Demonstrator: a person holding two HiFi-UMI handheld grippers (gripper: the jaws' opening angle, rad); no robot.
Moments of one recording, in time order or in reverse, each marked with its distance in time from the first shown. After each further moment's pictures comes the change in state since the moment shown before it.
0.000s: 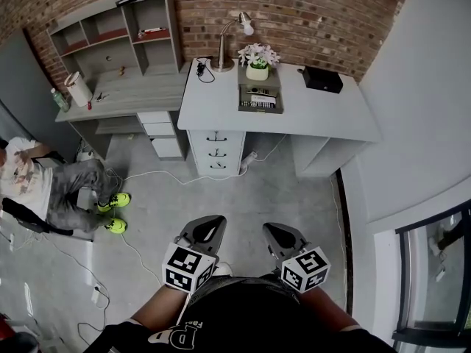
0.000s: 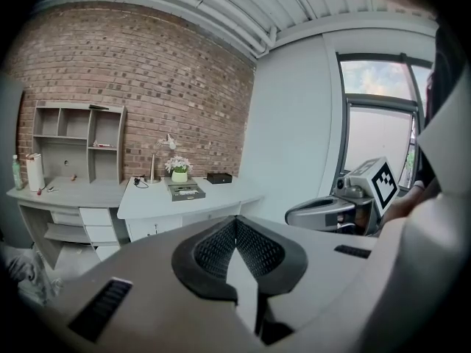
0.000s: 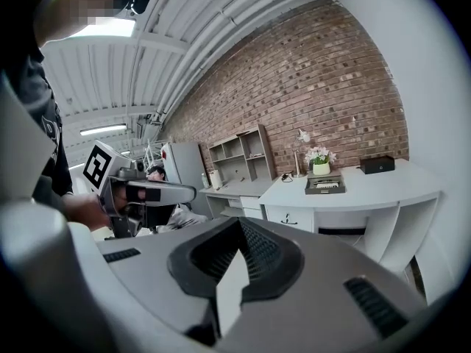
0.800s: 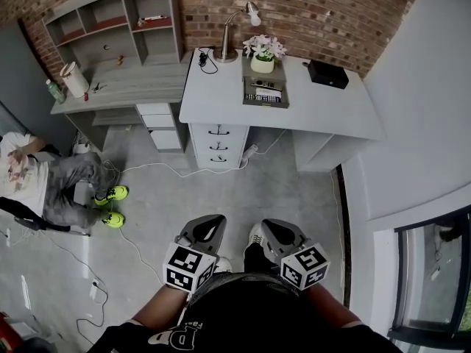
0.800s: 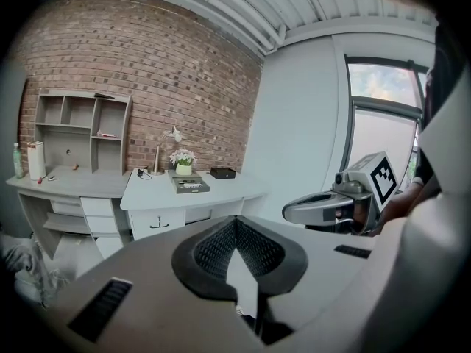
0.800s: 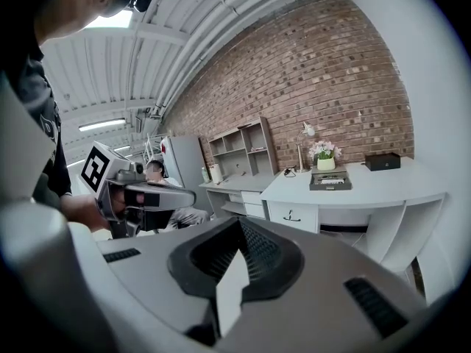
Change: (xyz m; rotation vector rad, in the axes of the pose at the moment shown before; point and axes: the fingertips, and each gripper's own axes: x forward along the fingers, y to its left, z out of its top) left arm 0.007 0.026 -0.017 -0.045 0.029 -0.004; right arm 0.033 0.001 -0.001 -0.008 0.047 0.006
